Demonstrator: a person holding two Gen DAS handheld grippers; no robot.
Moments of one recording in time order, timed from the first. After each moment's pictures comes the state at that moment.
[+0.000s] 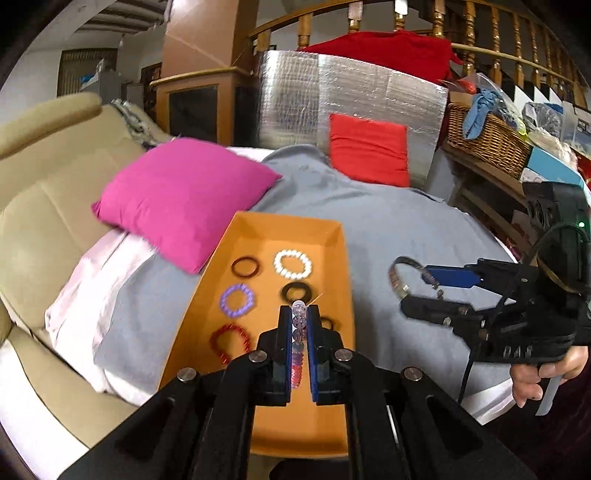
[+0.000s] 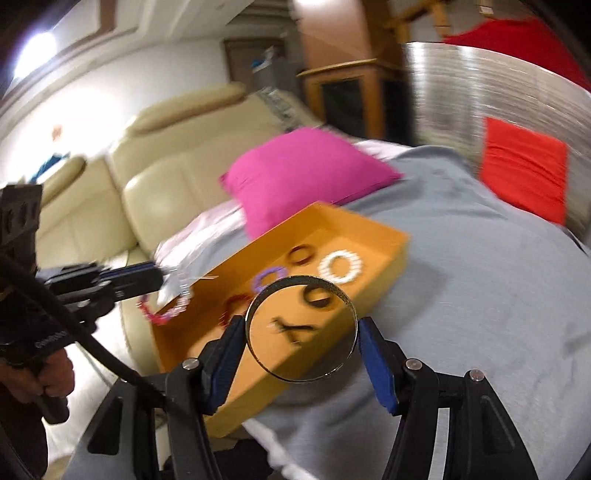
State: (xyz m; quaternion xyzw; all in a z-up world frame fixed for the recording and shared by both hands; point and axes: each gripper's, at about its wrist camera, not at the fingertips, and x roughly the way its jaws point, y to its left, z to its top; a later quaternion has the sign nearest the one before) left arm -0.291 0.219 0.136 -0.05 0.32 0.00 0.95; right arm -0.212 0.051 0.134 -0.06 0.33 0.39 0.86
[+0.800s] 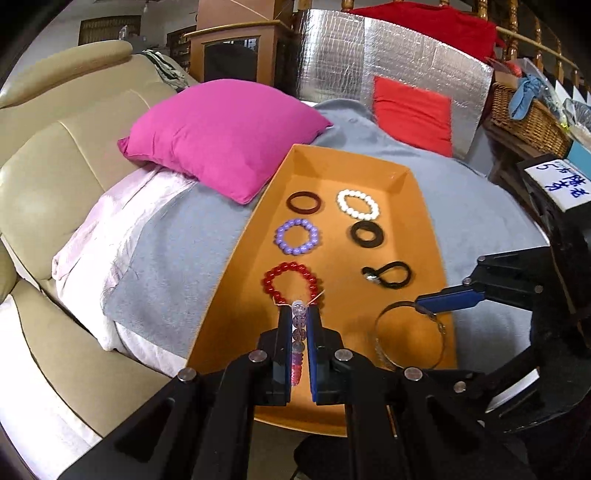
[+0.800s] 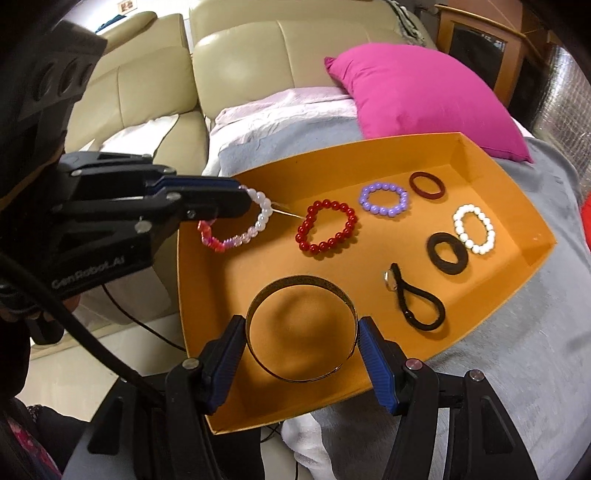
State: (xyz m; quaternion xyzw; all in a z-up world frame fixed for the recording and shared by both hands) left arm -0.276 0.272 0.062 -0.06 0.38 0.05 0.92; right arm -0.229 0.167 0.055 -0.26 0.41 0.49 0.73
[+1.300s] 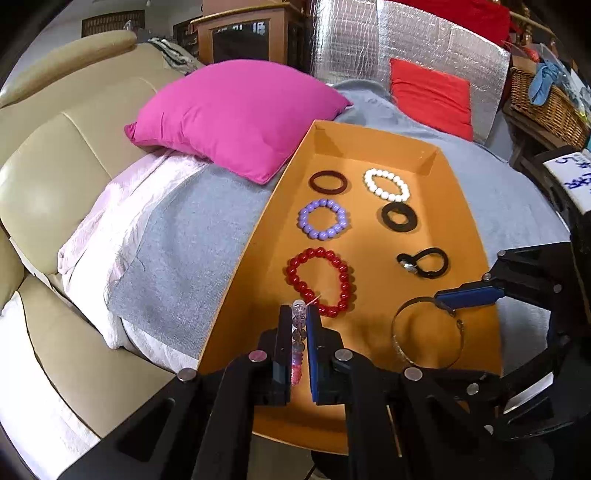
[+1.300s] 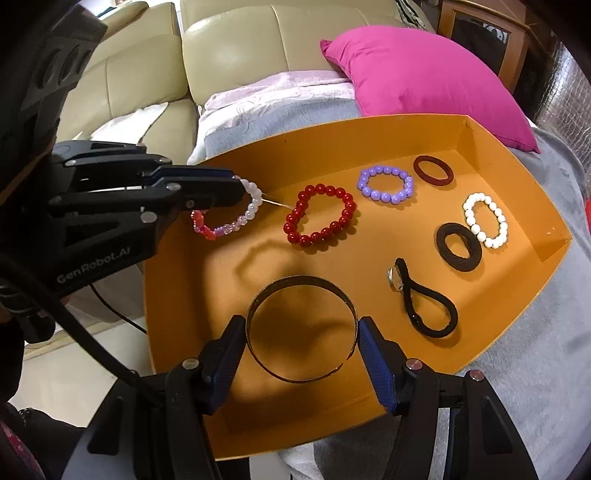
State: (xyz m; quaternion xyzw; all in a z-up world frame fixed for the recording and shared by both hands) left arm -0.256 0.287 0.038 -0.05 0.41 0.08 0.91; right arm -0.217 0.183 0.031 -0.27 0.42 0.47 0.72
